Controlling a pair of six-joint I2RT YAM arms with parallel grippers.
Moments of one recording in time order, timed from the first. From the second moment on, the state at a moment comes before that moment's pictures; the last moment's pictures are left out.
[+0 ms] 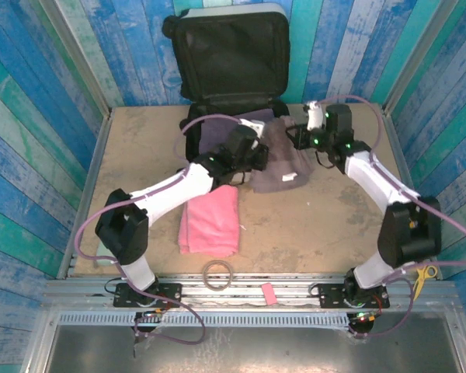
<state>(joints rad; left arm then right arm) -0.74 1.70 1.35 -0.18 -0.06 -0.37 0.23 1.63 1.24 -0.12 -0.46 0.20</state>
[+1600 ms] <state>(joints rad) -0.36 2.11 1.76 -0.28 0.10 -0.32 0.25 2.26 2.12 -0.45 -0.42 0.16</state>
